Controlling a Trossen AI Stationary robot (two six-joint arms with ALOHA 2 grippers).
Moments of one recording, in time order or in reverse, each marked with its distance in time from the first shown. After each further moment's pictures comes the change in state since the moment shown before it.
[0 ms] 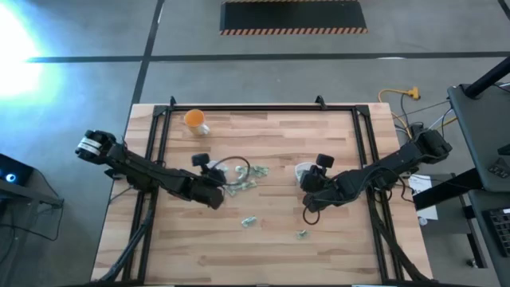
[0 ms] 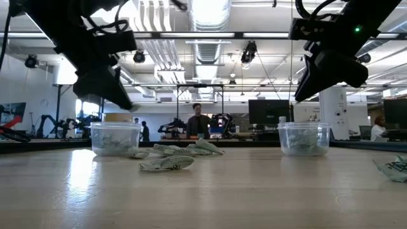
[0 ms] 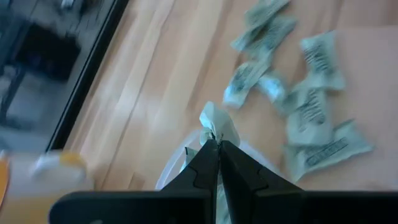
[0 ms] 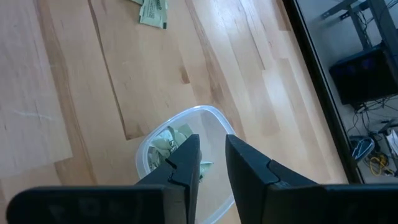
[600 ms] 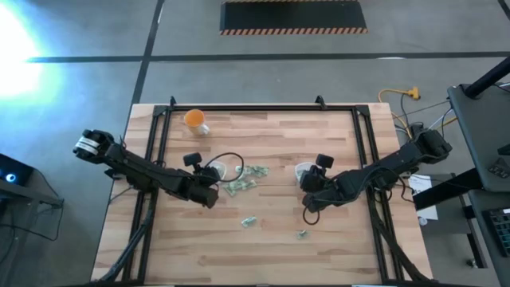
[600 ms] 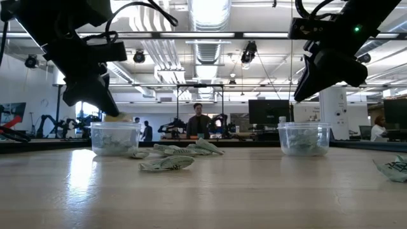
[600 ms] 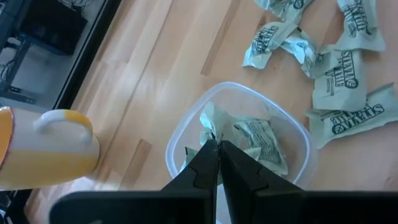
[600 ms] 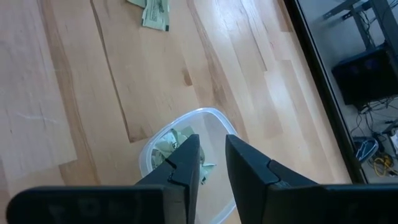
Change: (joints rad) left arm 0.000 -0.024 -0.051 -0.090 0.003 -0.136; right arm 0.000 0.000 0.000 0.013 -0.004 0.000
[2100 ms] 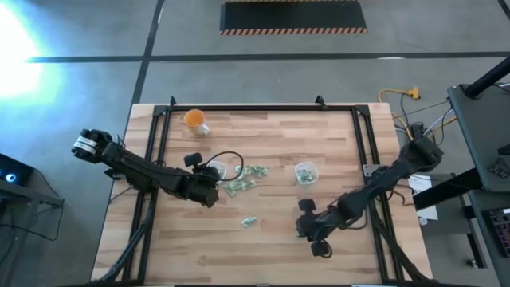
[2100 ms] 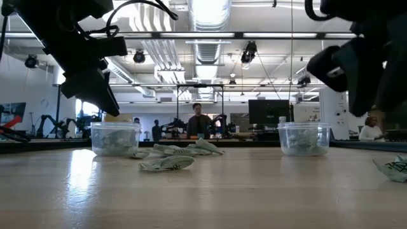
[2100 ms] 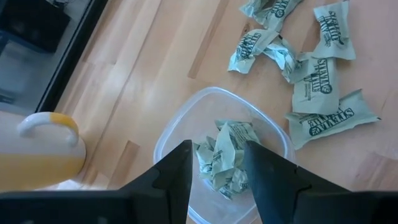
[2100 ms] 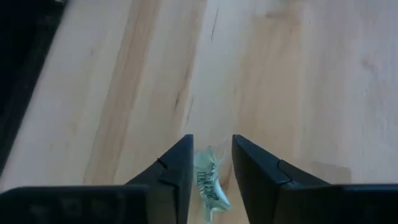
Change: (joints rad) left arm 0.000 -0.024 0.016 -0.001 0.052 0.008; right arm 0.221 0.137 -0.025 0.510 -0.621 -0.079
